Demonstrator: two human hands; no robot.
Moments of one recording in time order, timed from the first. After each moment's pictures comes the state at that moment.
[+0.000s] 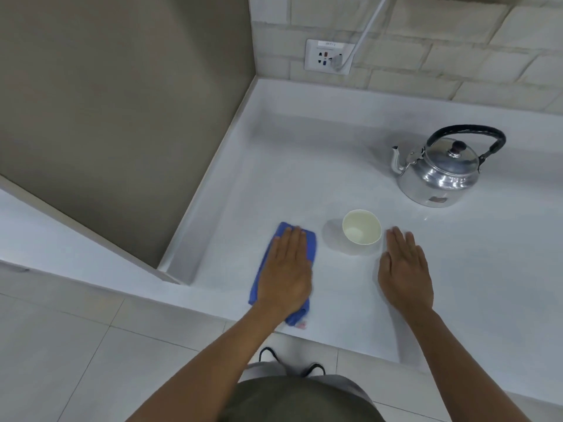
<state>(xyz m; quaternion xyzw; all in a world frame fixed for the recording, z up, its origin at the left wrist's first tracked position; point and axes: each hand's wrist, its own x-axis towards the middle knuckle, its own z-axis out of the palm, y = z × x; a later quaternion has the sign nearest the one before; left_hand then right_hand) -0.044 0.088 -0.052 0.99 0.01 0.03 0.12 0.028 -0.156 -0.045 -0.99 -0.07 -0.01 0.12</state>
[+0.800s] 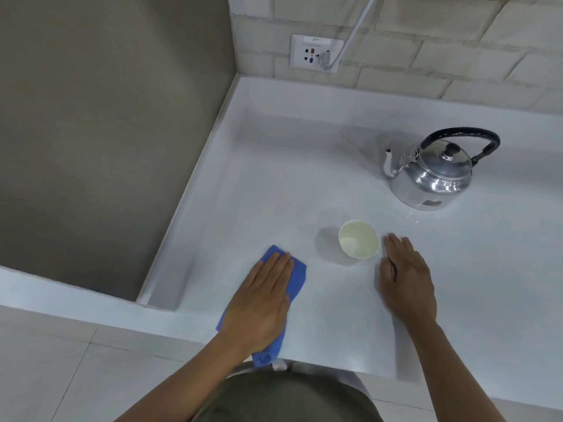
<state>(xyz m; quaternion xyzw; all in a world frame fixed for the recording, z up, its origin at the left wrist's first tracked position) -0.074 0.135 -0.046 0.99 -0.14 0.03 0.09 0.037 -0.161 -0.042 -0.98 -0.08 -0.05 0.19</state>
